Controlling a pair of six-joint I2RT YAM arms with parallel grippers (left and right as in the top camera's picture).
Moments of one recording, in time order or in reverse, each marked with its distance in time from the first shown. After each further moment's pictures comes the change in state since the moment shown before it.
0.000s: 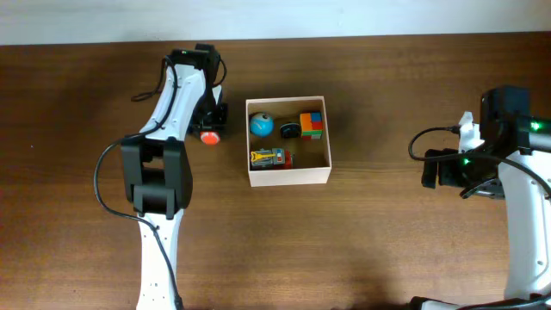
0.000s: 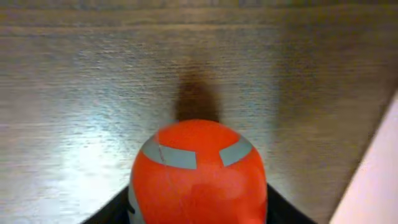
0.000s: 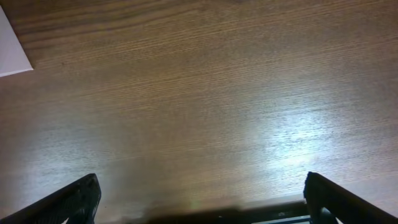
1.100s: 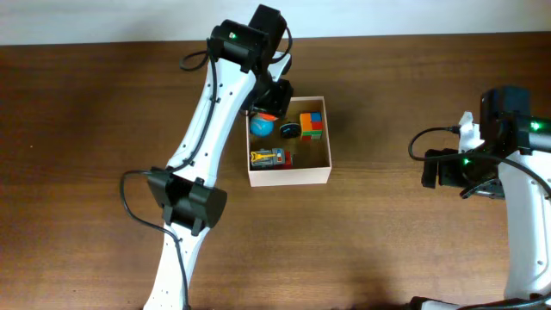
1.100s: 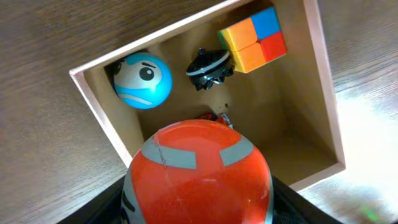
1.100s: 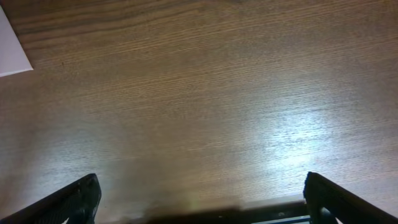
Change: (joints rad) left arm -0.274 -0.064 0.478 -0.257 0.120 0.031; right arm 0.000 0.000 0.000 0.000 0.000 -0.001
